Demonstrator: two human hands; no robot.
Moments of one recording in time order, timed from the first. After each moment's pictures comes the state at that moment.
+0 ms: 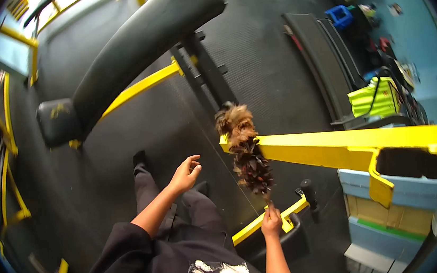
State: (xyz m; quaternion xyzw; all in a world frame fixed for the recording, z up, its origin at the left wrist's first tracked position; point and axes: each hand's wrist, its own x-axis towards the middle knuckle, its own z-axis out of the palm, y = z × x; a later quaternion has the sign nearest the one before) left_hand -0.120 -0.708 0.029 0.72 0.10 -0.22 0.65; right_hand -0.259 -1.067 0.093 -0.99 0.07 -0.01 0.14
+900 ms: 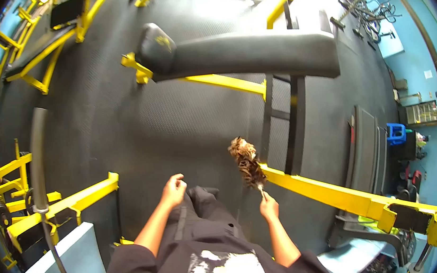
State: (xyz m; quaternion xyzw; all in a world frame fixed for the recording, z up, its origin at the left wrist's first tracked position) left_hand -0.381 -0.669 -0.005 0.66 0.48 0.04 0.58; right_hand -0.131 -0.966 0.058 -0.94 -0.12 0.28 0.12
